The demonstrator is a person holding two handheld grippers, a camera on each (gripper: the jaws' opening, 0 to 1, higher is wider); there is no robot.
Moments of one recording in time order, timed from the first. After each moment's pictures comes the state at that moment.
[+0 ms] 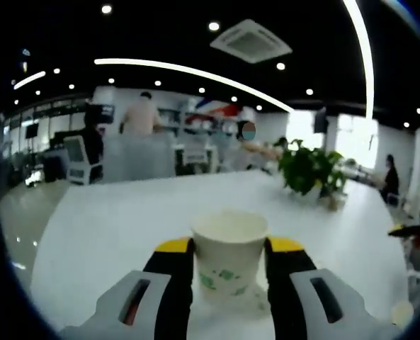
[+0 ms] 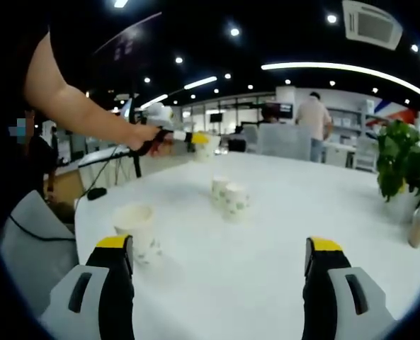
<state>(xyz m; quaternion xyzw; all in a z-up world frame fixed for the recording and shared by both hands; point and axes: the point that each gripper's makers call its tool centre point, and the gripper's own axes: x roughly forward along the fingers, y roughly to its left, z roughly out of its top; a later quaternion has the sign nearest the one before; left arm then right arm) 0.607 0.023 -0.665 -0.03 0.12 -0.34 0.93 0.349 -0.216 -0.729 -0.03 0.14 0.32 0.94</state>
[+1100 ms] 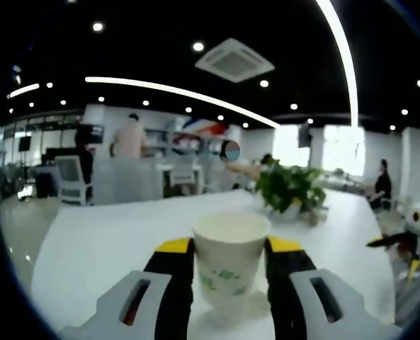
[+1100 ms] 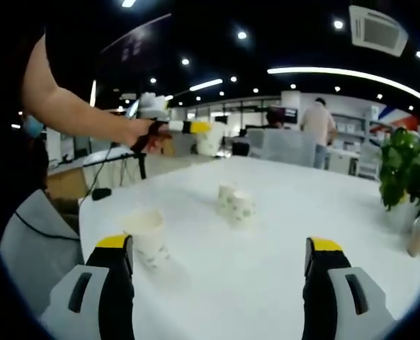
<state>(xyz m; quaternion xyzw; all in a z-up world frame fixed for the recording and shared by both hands) 0.553 -0.002 -0.615 -0.04 0.06 -0.37 0.93 0.343 -0.205 -0.714 -0.04 0.12 0.33 0.93</state>
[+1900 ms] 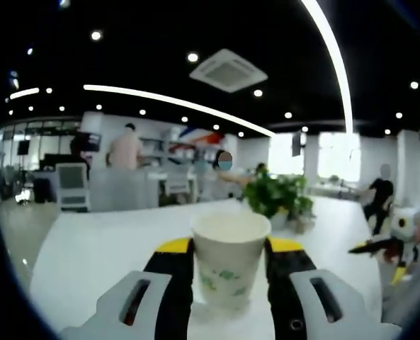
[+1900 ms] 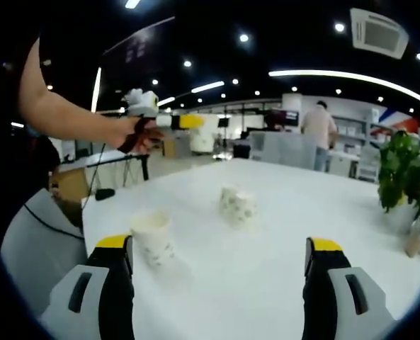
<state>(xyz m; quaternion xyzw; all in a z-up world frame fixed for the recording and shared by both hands) 0.497 -0.021 -0.593 -0.03 0.03 -0.39 0.92 0.335 -0.211 -0.707 -0.04 0.12 0.34 0.93</state>
